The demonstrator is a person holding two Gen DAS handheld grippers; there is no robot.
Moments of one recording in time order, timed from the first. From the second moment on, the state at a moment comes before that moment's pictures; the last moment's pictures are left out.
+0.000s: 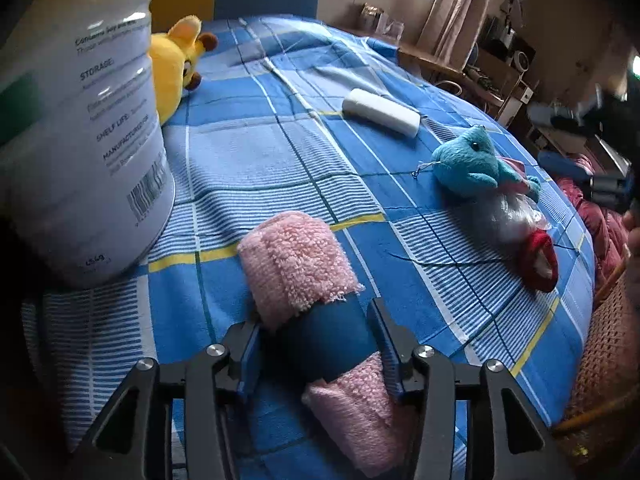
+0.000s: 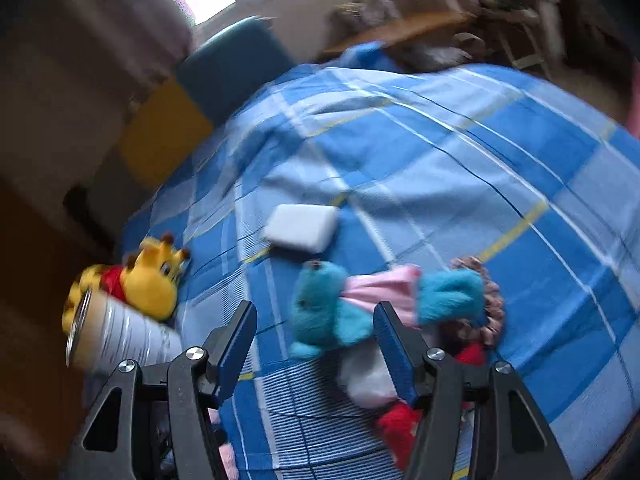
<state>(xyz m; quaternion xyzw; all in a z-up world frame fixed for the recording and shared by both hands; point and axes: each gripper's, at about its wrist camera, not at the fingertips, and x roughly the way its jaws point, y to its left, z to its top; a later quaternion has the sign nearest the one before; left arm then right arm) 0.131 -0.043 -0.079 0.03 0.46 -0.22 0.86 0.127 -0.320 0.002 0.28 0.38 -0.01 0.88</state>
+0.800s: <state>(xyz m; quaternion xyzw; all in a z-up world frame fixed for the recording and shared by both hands) 0.127 -0.031 -0.082 -0.04 0.43 -0.24 0.87 0.348 -0.250 -0.069 -0.15 0.59 0.07 0.79</state>
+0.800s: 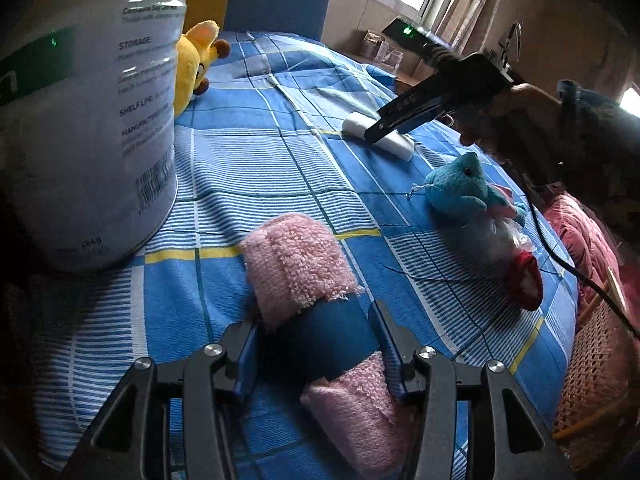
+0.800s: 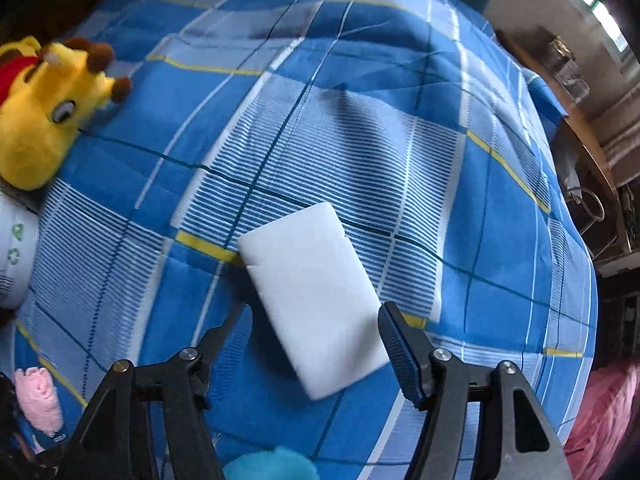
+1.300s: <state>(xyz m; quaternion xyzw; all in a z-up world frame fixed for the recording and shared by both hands) 0.127 -0.031 -0.084 -0.04 0.43 -0.24 0.87 0.336 -0.258 -0.050 -0.14 0.56 0.06 0.81</state>
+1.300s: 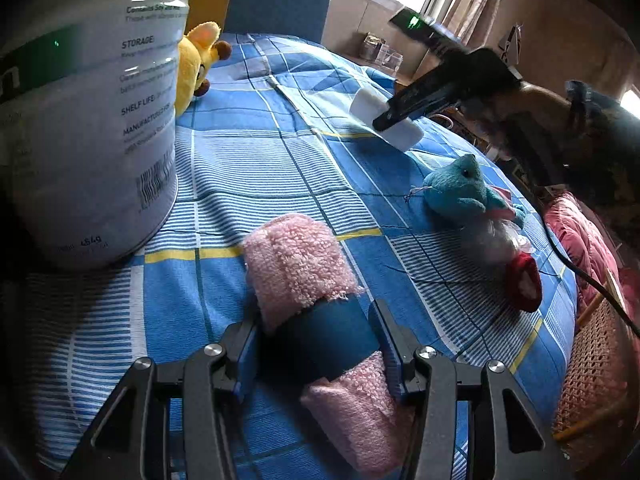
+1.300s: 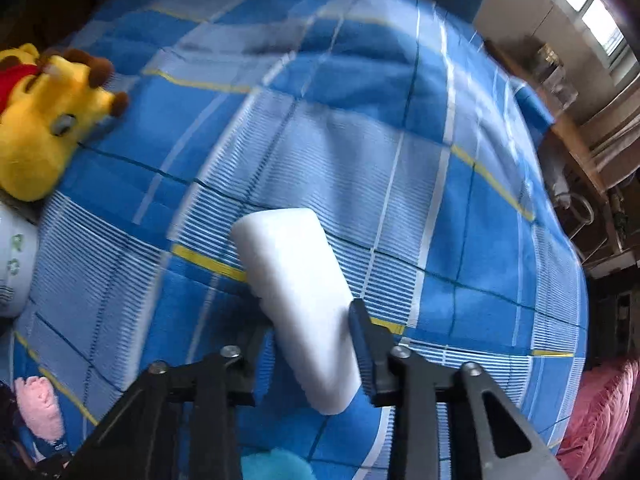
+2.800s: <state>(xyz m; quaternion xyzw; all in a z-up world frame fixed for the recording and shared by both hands) 0.036 0.044 -0.003 -0.04 0.40 -0.13 0.91 0.196 -0.240 -0.081 0.18 0.54 0.11 0.82</state>
